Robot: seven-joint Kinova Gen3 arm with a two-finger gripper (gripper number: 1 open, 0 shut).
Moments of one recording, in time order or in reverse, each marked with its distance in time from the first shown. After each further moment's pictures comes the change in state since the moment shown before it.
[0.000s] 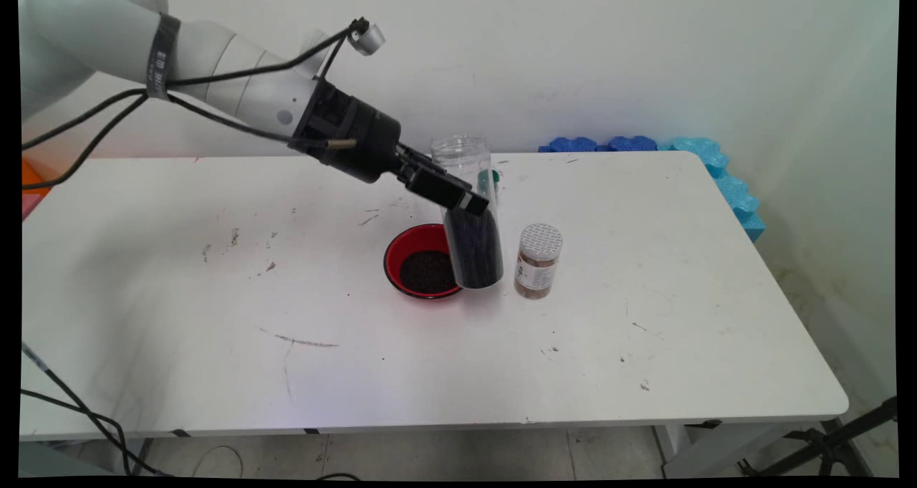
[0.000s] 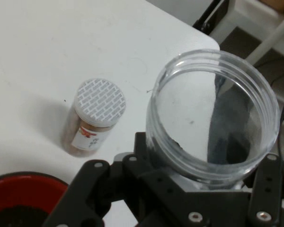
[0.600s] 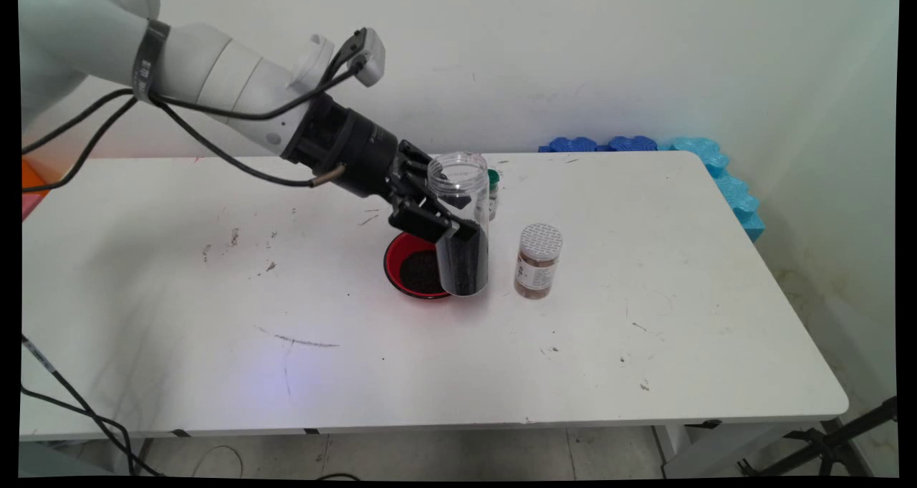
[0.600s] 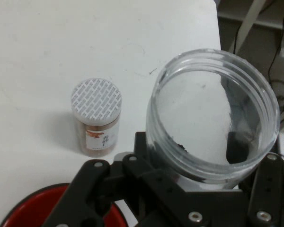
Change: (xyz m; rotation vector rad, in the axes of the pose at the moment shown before) arm -0.005 0.020 0.000 0.022 -0.059 0.327
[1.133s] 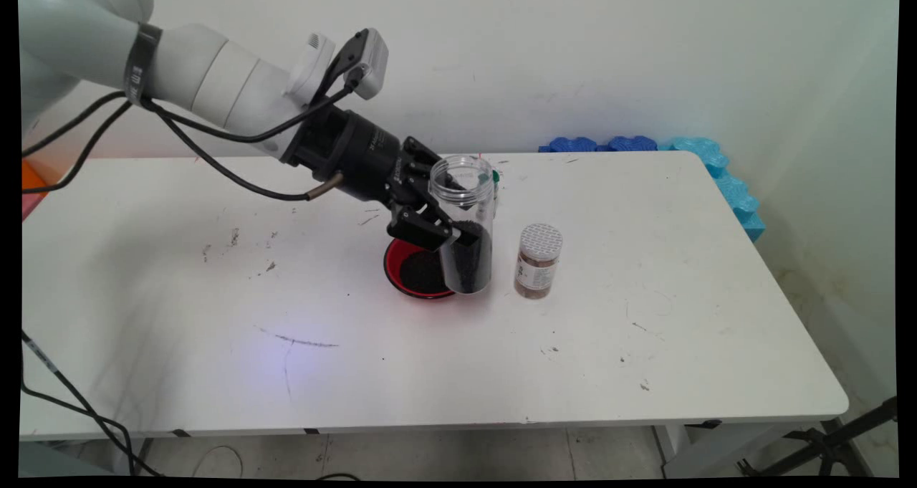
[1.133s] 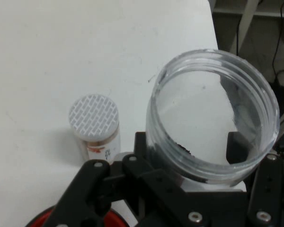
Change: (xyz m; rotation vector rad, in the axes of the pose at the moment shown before) arm 0.004 0.014 -0.001 0.013 0.012 0.114
